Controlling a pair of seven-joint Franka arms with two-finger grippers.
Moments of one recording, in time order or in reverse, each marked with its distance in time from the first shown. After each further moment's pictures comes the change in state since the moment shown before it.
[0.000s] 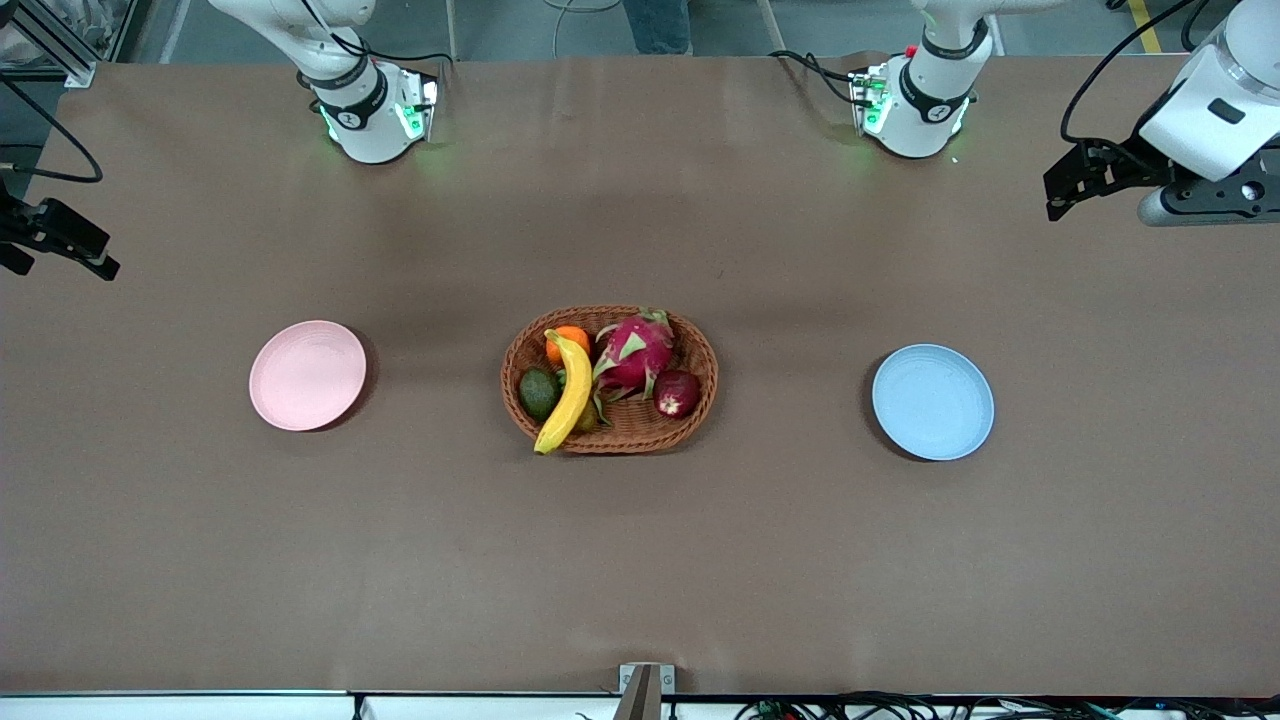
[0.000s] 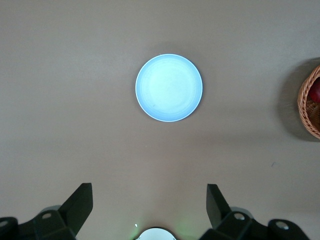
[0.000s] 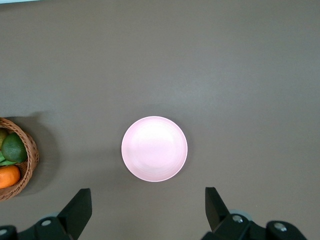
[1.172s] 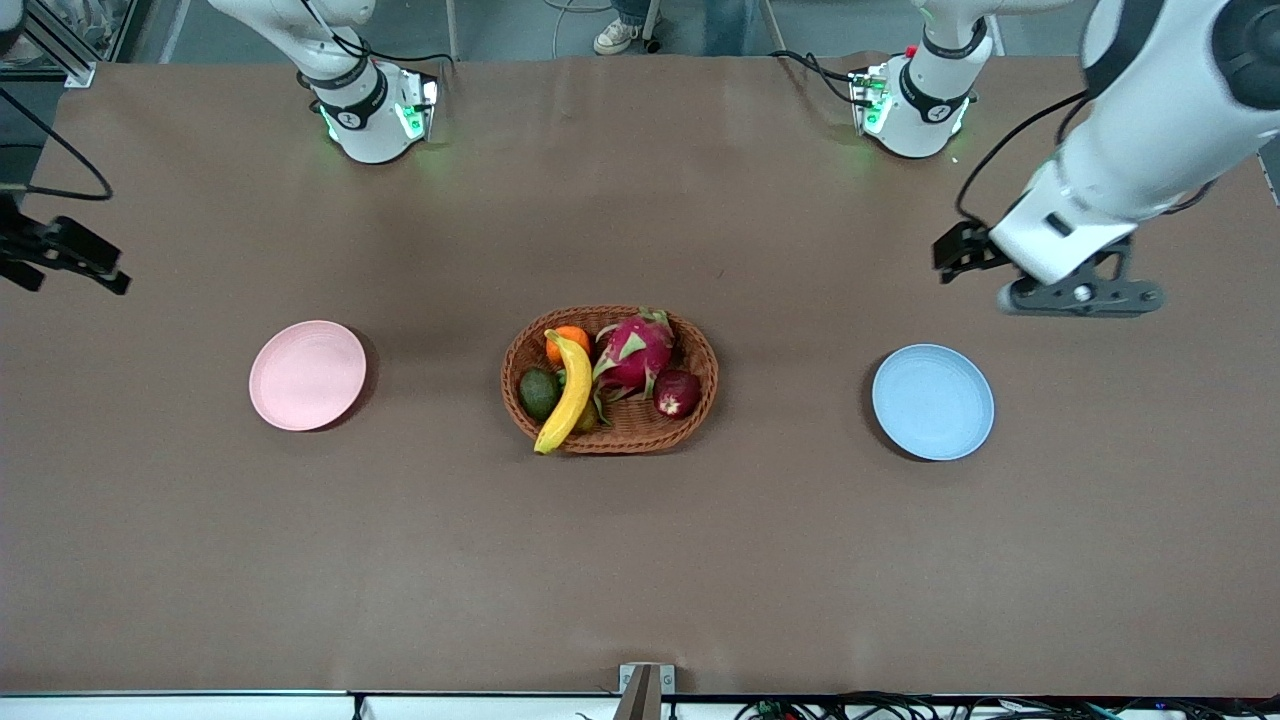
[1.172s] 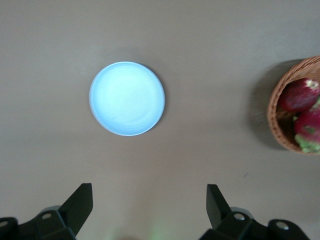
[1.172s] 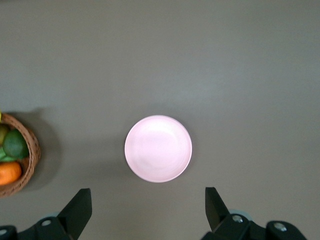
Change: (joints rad) left arm -0.058 0.227 -0.132 0.075 -0.008 0.098 -0.181; right arm 0.025 0.081 0.014 0.054 0.000 -0.035 -0.005
